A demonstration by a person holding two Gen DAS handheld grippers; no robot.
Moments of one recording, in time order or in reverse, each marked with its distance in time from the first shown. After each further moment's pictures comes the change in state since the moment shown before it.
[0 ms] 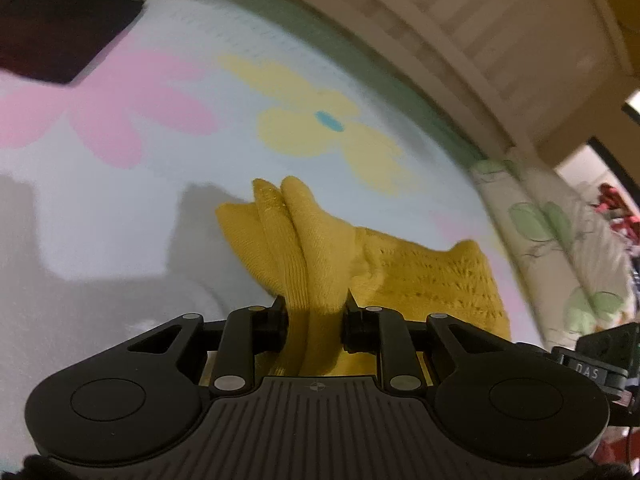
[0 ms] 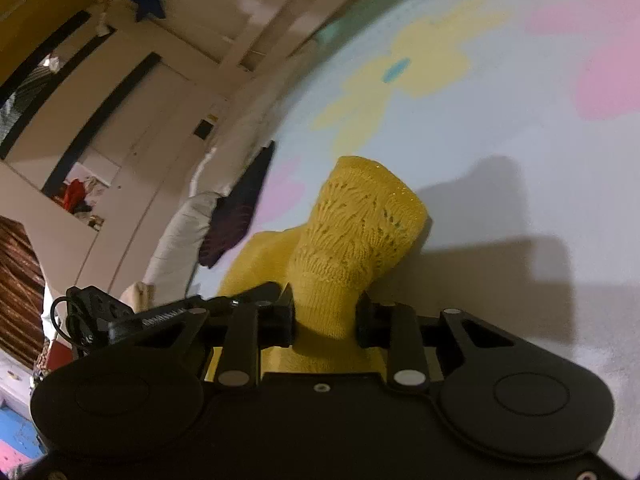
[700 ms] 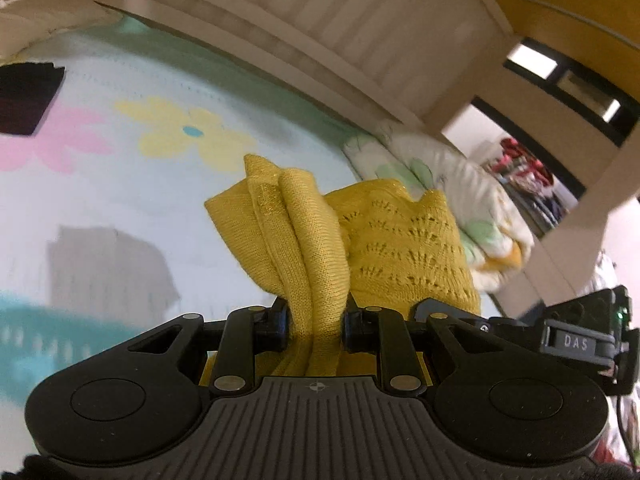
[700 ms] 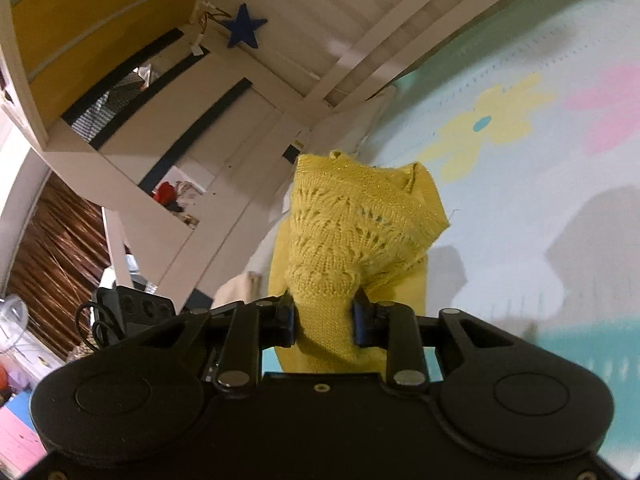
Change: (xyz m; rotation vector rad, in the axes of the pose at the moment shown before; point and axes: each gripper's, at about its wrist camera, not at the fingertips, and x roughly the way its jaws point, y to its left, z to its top) left arm -0.152 -0.123 -0.091 0.181 -0.010 -0.173; right arm -0.157 0.125 -0.091 -0.034 -0.114 0.109
